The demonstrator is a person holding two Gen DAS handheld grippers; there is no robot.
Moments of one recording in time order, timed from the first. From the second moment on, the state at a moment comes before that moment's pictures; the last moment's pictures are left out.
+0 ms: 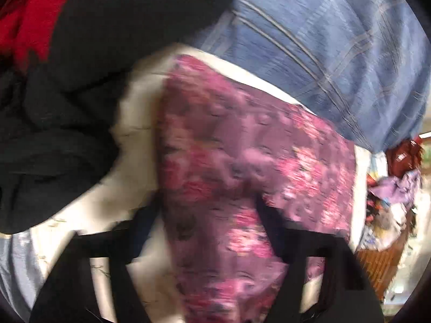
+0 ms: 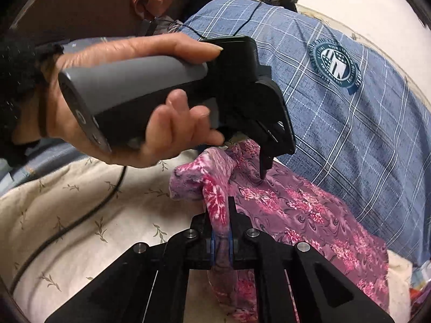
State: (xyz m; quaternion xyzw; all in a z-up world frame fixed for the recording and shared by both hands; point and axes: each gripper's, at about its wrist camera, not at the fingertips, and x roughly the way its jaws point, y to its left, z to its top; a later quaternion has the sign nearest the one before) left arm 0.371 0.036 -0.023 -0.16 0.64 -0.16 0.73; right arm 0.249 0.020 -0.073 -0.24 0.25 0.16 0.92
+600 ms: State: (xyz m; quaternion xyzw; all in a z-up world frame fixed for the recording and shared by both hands) left arm 0.346 -0.075 0.068 -0.07 0.56 -0.14 0.81; right arm 0.224 -0.110 -0.040 -0.06 0.27 0.12 0.95
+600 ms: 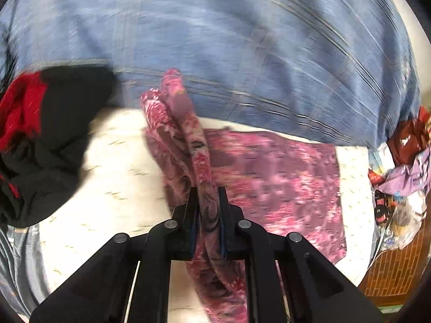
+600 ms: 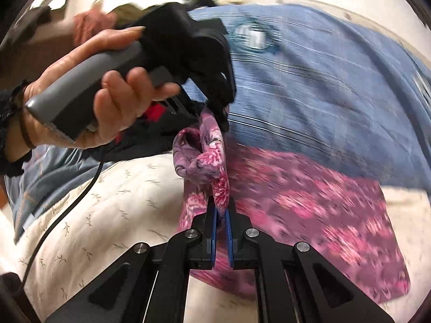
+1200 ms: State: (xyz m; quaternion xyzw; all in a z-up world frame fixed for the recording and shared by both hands) left arm 0.355 -0.209 0.002 0.03 0.63 -0.12 0.76; right arm 0.206 -0.284 -0.084 0.21 0.34 0.11 0.91
